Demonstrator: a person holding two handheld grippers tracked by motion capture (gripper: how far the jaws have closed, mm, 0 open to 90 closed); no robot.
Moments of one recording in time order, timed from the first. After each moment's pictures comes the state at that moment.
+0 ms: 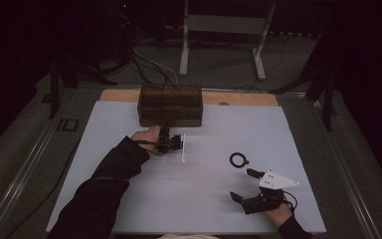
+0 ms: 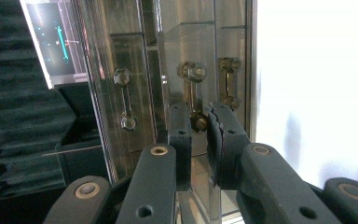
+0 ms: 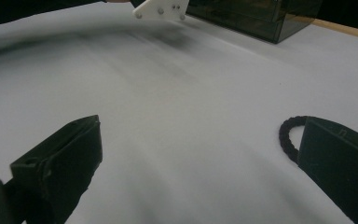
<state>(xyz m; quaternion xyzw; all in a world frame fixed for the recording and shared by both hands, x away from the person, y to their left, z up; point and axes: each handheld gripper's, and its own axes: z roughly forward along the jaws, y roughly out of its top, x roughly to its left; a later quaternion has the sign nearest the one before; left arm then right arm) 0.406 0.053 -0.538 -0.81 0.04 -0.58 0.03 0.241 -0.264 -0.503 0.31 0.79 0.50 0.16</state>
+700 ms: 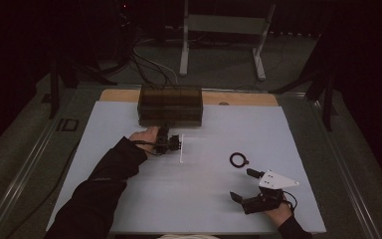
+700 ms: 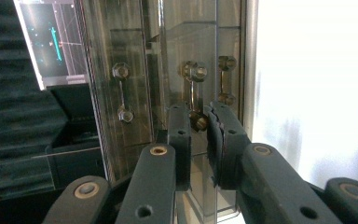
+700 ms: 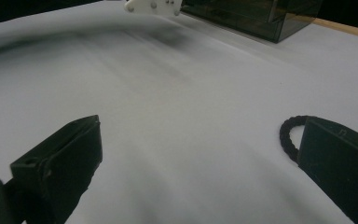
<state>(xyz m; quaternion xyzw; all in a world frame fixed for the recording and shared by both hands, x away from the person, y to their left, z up) 0.402 0.059 -0.534 -0.82 0.04 -0.57 0.01 0.241 -0.264 -0.503 0.31 0.79 0.50 0.16</state>
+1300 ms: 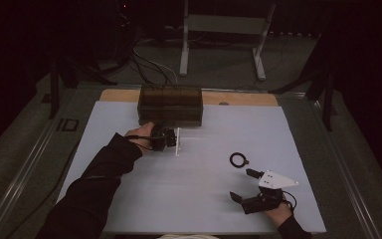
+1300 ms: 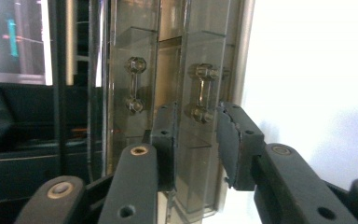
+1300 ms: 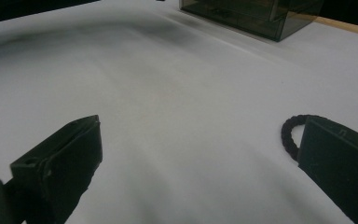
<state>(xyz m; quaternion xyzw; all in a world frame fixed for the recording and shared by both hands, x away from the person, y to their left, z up) 0.401 0.073 -0.499 -0.87 0.00 -0.49 -0.06 0.242 -0.263 -0.504 0.31 0.79 0.50 0.16</state>
